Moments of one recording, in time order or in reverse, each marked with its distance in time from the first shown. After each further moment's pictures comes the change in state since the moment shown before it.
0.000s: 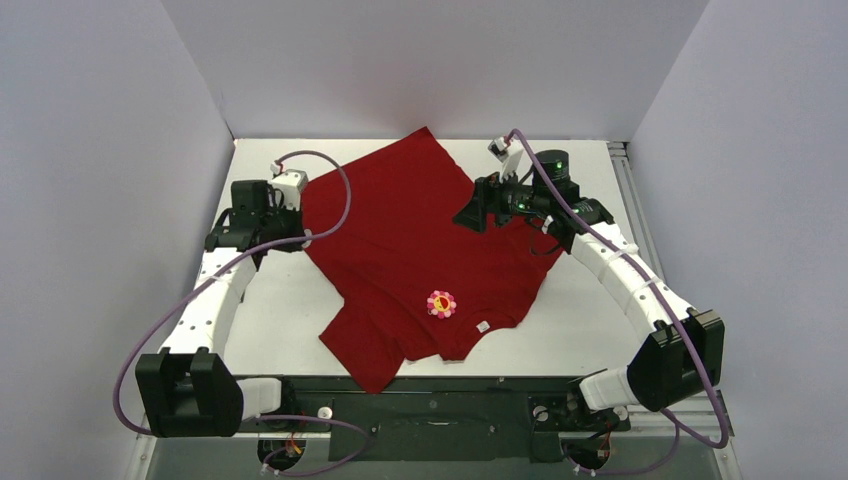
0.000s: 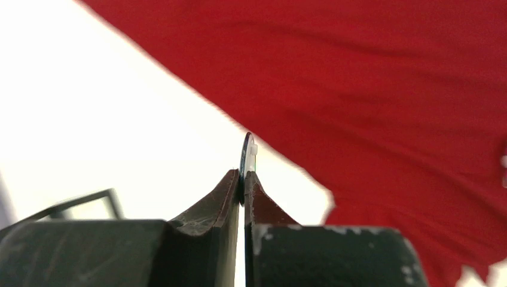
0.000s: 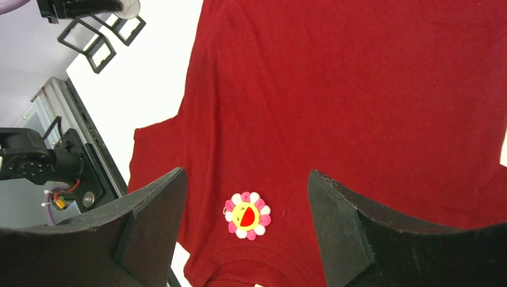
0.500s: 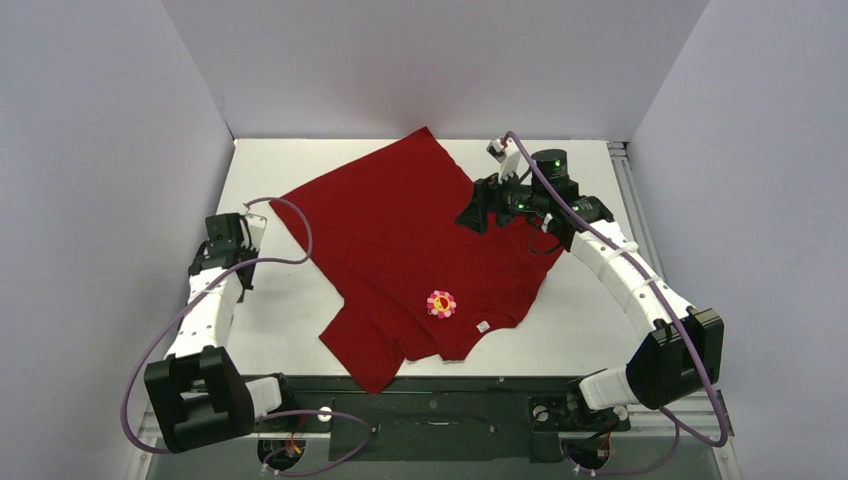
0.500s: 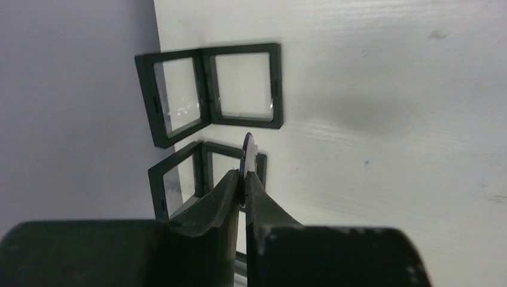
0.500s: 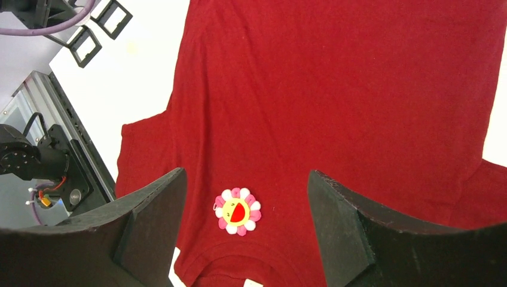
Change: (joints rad) left arm 0.217 -0.033 -0.201 0.002 -0.416 0.273; right arm 0.000 0.009 0.021 -0.049 0.033 -0.052
